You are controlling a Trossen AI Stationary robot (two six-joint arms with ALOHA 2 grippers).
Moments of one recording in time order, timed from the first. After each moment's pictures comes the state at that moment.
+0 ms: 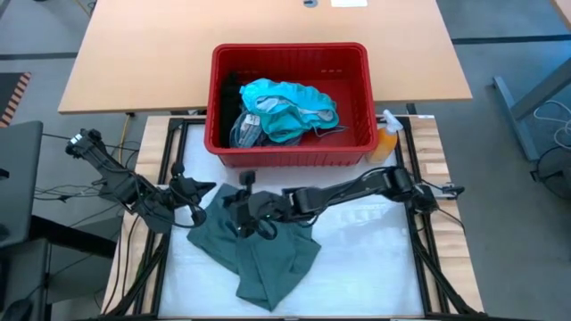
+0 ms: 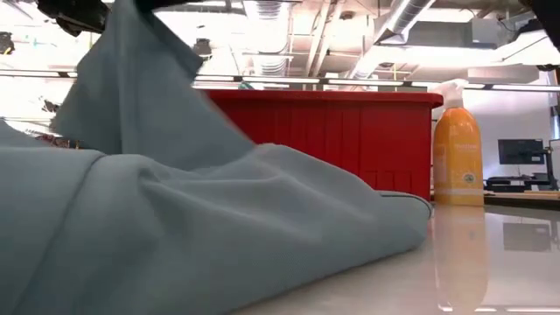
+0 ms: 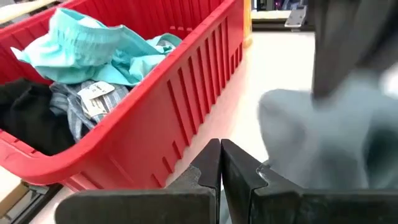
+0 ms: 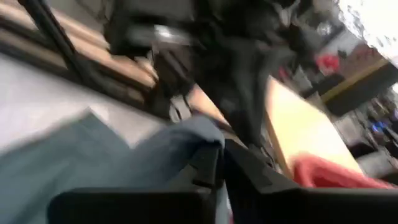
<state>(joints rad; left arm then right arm) -0.67 0.77 0.74 -0.76 -1.06 -0.56 0.21 2.18 1.97 -0.08 0.47 -0.49</state>
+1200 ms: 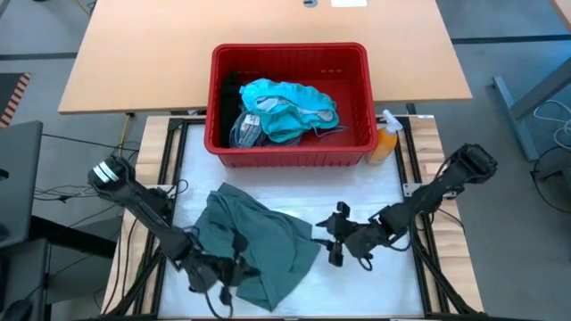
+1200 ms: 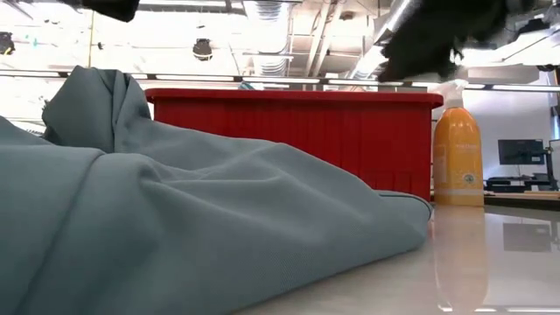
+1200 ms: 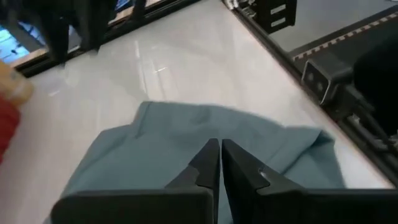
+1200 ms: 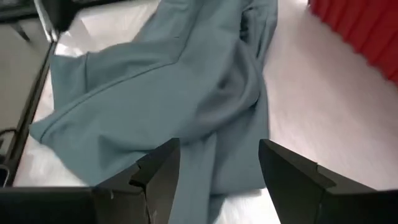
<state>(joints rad) -0.77 1.59 0.86 0.19 -0.59 -0.02 0.56 1.45 0.81 -0.03 0.59 0.57</state>
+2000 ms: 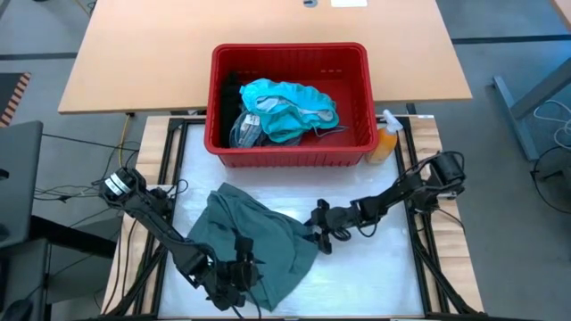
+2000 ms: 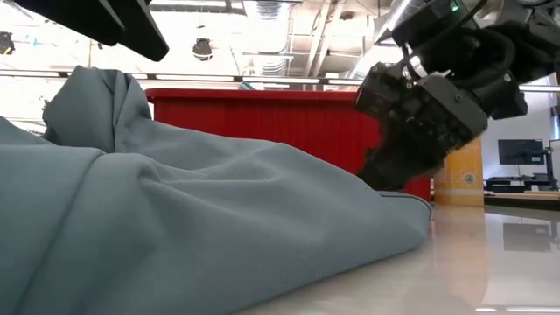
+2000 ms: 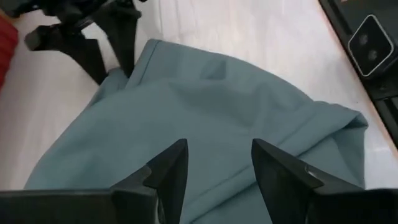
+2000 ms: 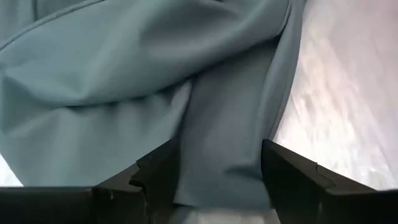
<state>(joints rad) -0.75 1.74 1.16 -0.33 -0.61 -0.34 0.27 1.75 0.60 0.56 0.10 0.37</state>
